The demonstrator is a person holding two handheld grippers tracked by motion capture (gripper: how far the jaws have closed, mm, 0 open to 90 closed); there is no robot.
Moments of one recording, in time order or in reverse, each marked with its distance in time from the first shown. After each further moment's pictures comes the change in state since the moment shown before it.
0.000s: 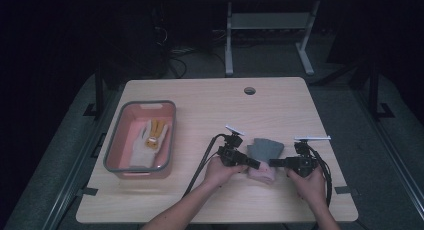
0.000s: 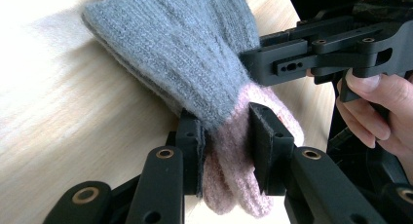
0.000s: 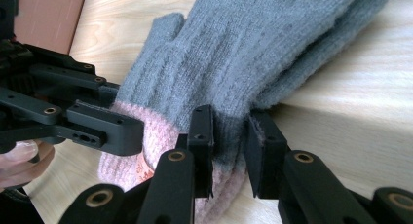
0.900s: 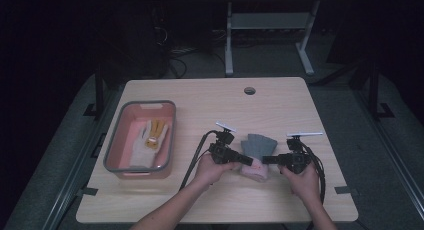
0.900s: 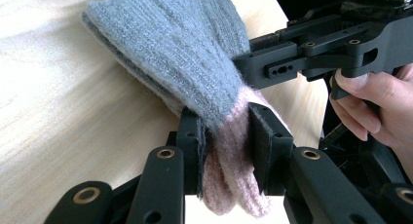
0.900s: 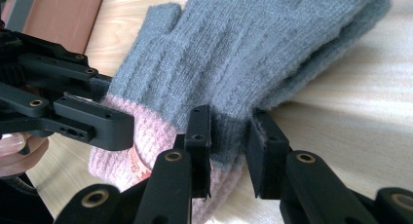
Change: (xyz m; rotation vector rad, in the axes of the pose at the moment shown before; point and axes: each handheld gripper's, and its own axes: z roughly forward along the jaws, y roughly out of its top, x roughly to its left) left arm -0.001 -0.002 -0.029 -0.044 0.000 0.029; right arm 0.024 0.009 0.005 0.007 0.013 -0.050
